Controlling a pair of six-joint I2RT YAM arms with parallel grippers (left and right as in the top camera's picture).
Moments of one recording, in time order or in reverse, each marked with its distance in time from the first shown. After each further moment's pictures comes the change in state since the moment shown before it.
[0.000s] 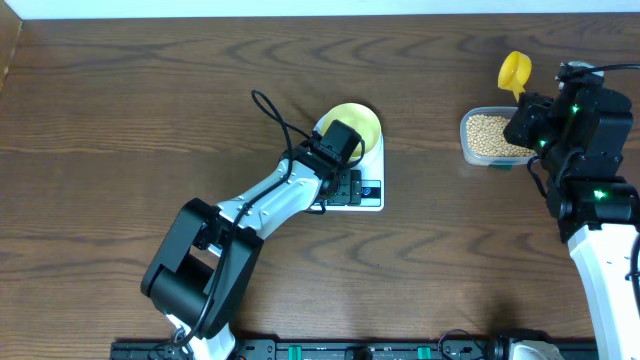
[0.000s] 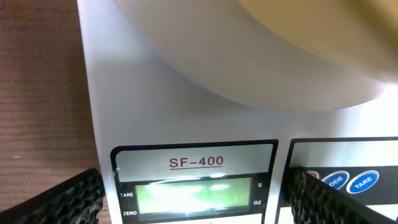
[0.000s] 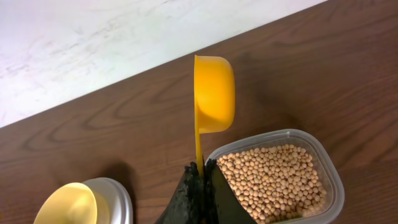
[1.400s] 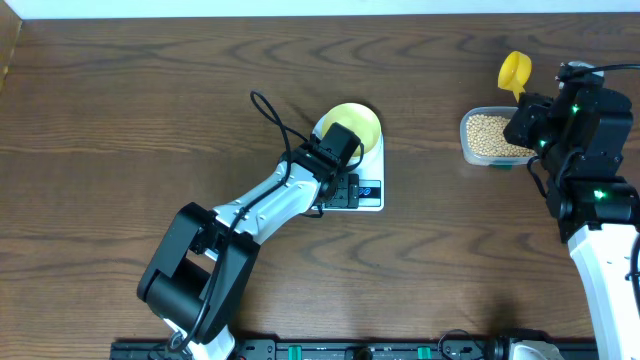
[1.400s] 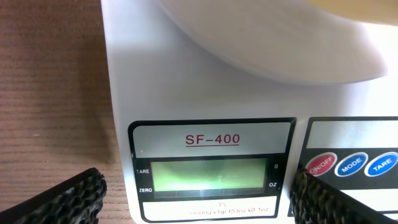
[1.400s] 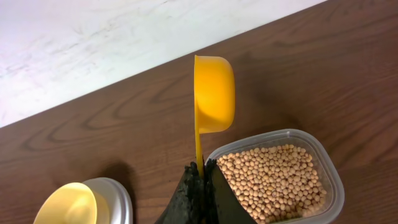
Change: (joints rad) left arm -0.004 -0.035 -0.011 -0.039 -0.018 0.001; right arm 0.000 0.000 0.000 0.000 0.000 0.000
